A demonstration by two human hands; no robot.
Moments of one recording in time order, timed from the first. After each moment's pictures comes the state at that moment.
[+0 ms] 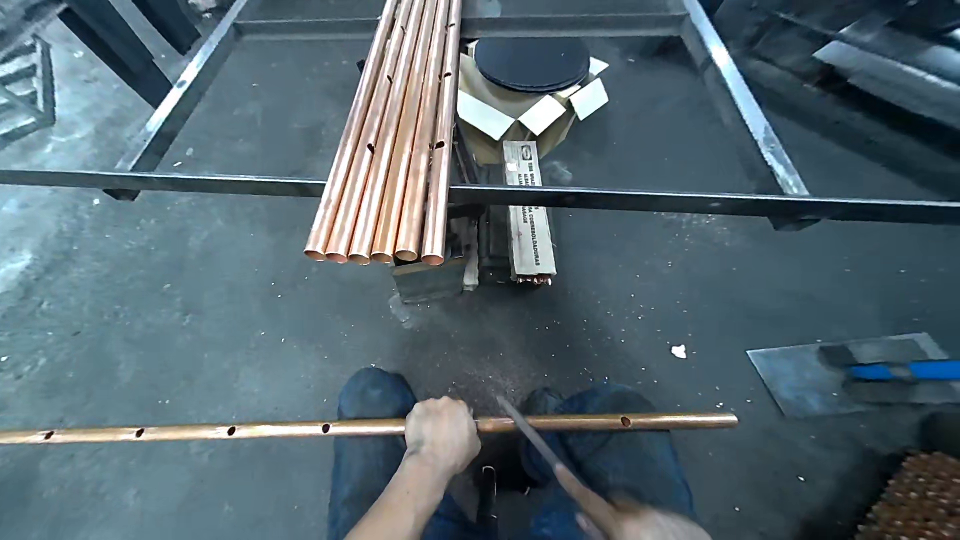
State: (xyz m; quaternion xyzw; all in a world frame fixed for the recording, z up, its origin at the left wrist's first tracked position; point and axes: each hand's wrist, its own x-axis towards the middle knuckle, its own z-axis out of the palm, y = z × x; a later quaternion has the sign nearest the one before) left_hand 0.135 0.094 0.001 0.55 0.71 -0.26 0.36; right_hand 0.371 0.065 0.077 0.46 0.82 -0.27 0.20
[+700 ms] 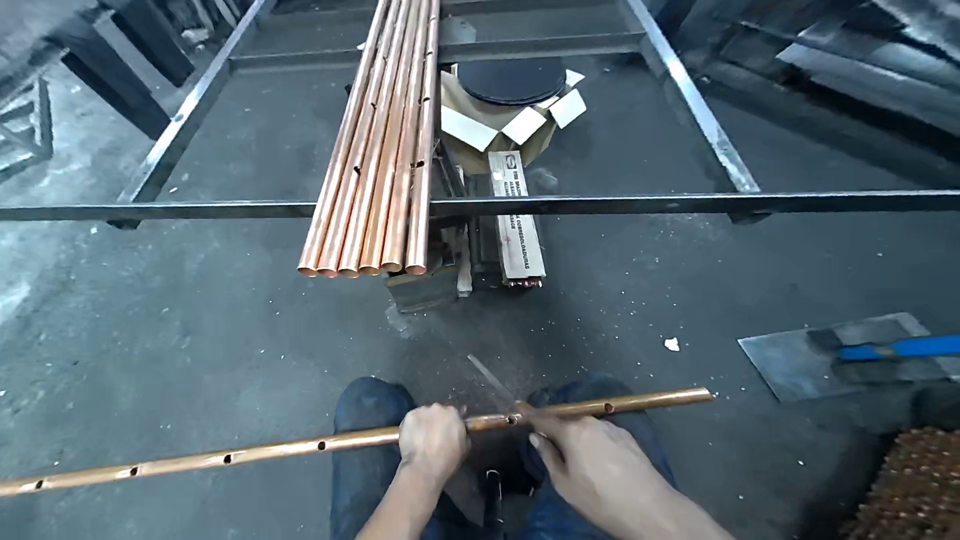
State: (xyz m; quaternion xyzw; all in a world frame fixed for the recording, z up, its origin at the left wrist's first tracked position) left_hand 0.133 0.084 -0.004 0.55 0.73 -0.26 0.31; right_hand 0.328 0.117 0.061 0.50 0.80 -0.27 0.19
